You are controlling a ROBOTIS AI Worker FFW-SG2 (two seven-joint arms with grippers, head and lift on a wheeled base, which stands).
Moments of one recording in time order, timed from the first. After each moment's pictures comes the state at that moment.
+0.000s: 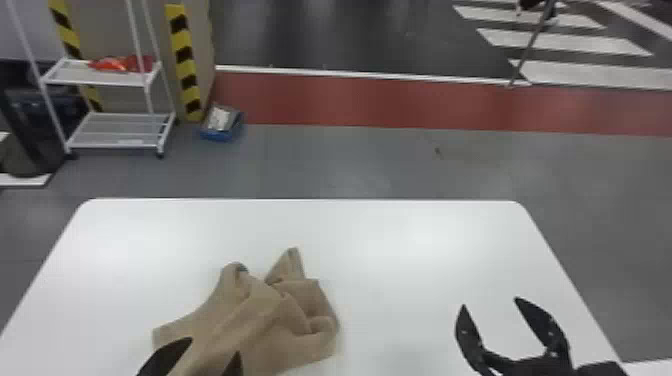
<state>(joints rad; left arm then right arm) 0.58 0.00 0.00 -1.75 0.04 -0.09 -0.39 0.60 -0.02 -0.24 -1.81 -0.04 -0.24 0.28</state>
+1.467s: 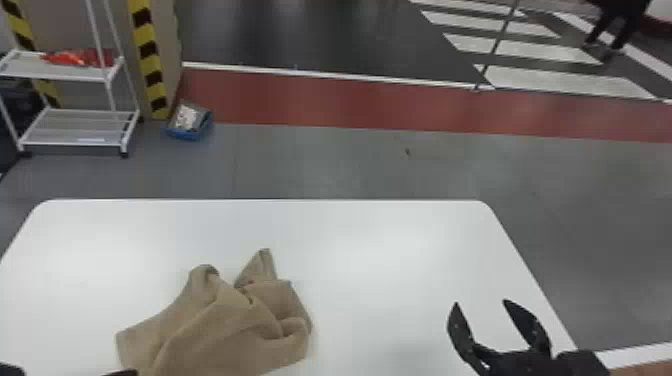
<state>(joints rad) 0.60 0.00 0.17 -2.10 -0.12 0.58 -0.60 0.53 -0.01 -0.33 -1.70 -0.08 -0.24 0.29</state>
